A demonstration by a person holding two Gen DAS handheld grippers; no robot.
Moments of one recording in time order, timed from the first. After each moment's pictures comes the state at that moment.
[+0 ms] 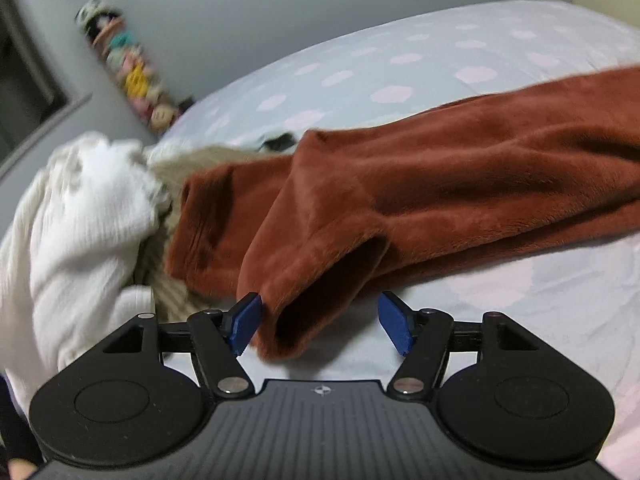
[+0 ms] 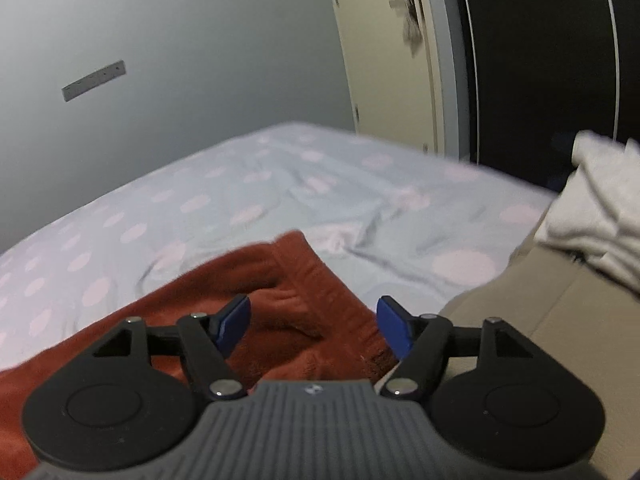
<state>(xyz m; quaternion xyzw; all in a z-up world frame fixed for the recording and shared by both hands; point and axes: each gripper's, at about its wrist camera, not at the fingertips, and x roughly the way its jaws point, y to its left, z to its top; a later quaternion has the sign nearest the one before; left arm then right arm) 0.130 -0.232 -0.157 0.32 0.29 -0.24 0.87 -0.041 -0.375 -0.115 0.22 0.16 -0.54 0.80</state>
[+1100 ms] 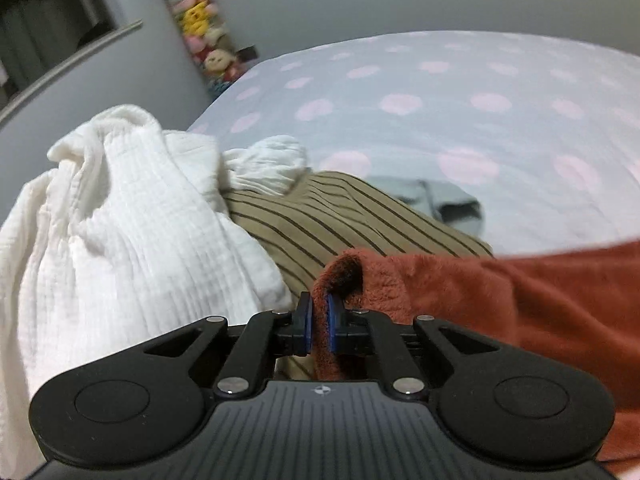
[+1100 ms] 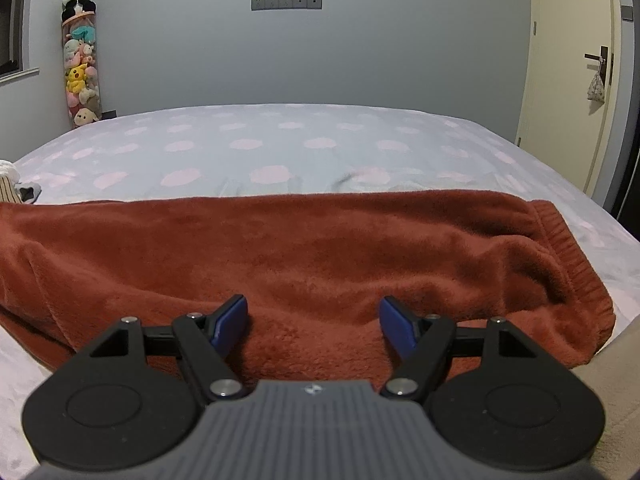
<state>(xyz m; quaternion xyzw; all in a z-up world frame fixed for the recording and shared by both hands) 0.373 -0.212 -0.123 0.23 0.37 -0.16 0.89 0.068 -0.296 -0.169 0.09 0.26 -0.34 0.90</state>
